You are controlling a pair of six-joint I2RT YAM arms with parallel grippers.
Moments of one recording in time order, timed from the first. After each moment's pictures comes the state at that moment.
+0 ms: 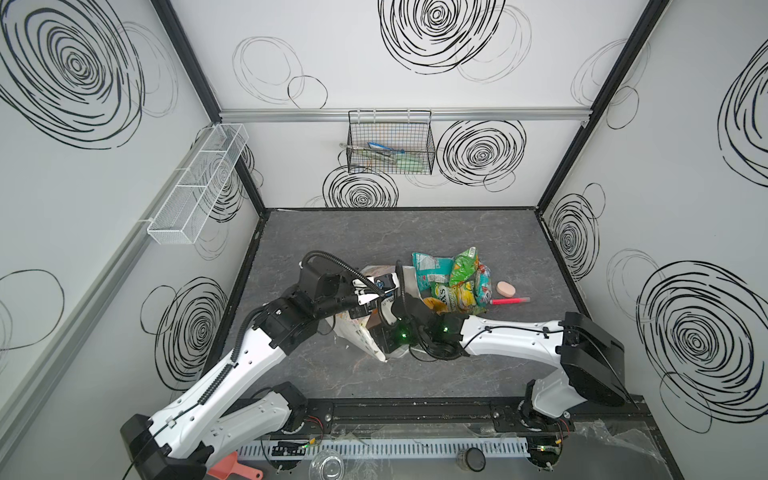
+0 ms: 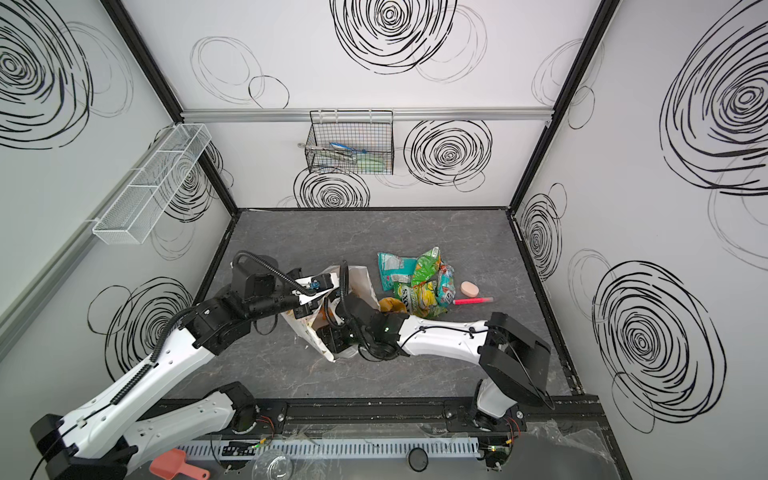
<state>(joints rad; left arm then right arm) -0.65 0.93 0.96 -0.46 0.25 0.63 1.17 1.57 0.96 -0.02 -0.12 0.66</state>
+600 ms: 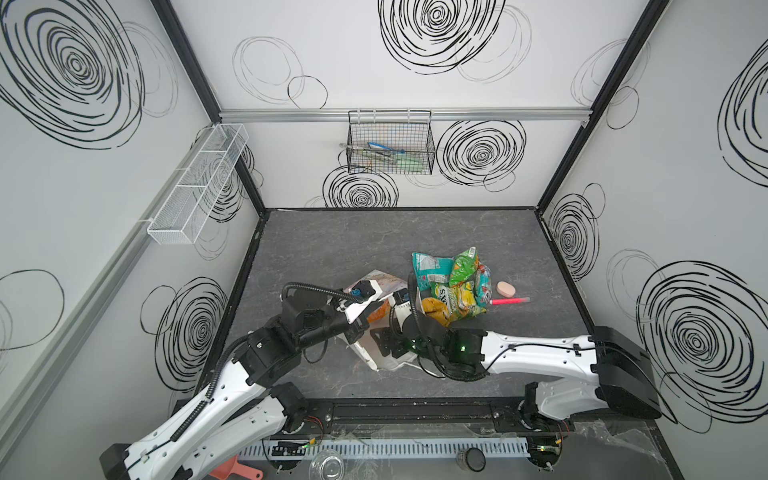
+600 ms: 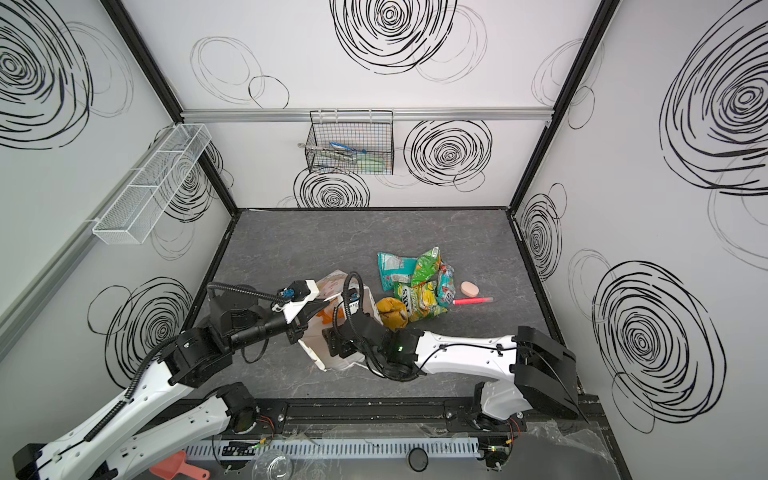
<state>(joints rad) -0.73 0.71 0.79 -0.41 0.24 0.18 1.28 1.40 0.81 0.04 0.32 0.70</state>
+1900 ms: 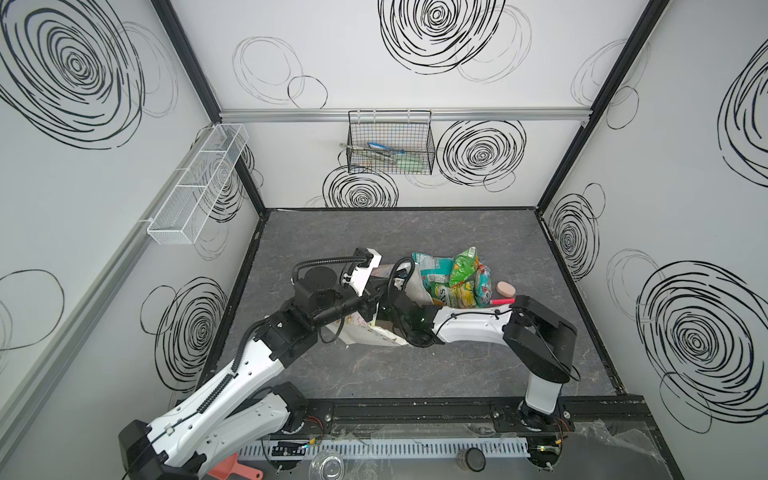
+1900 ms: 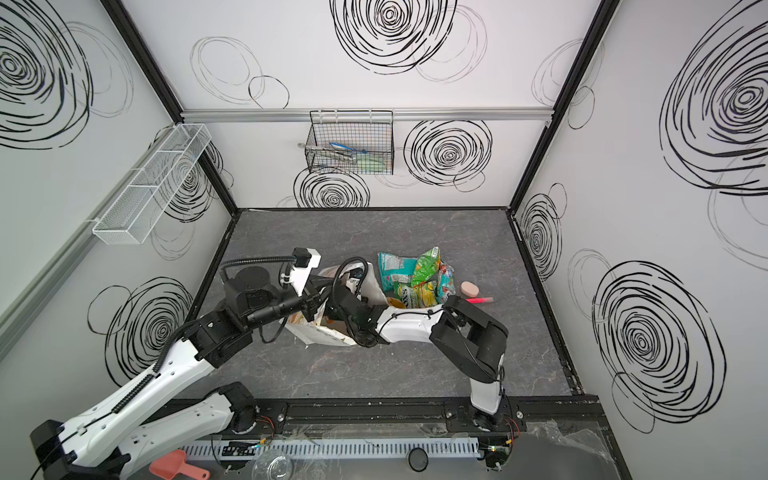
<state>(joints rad) -0.66 0.88 0.83 -0.20 0.30 -0.17 1.09 1.87 1.06 0.16 0.37 0.97</state>
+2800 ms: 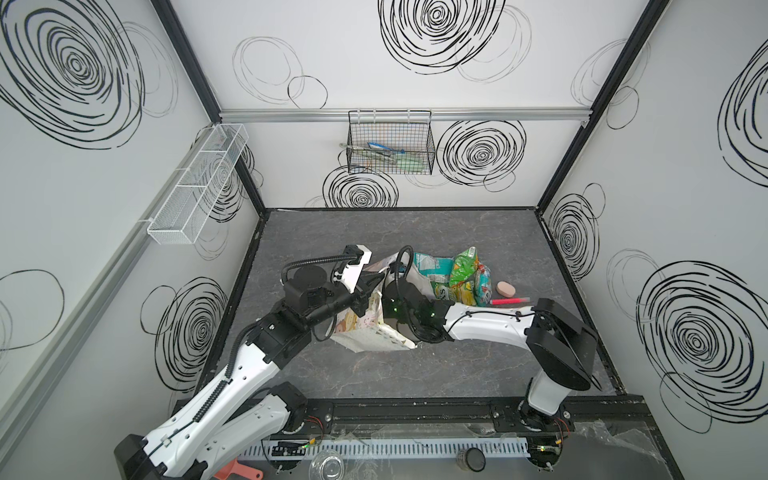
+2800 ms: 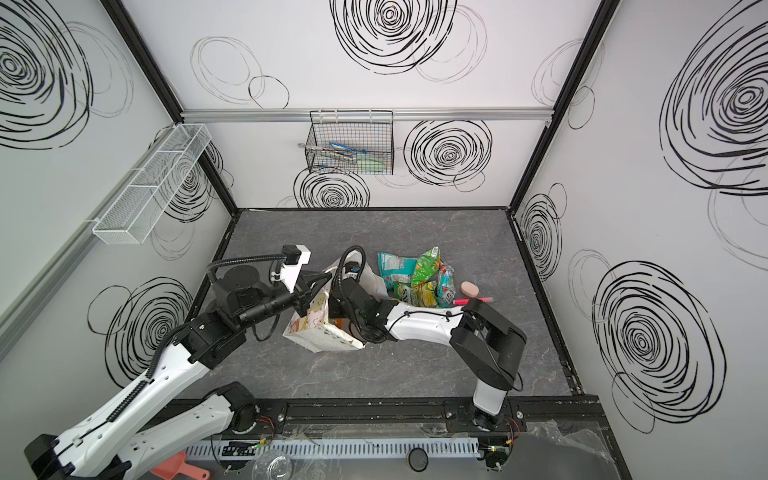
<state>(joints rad) -0.59 0.84 0.83 -0.21 0.28 -0.09 1.07 1.71 1.03 0.14 0.18 0.88</state>
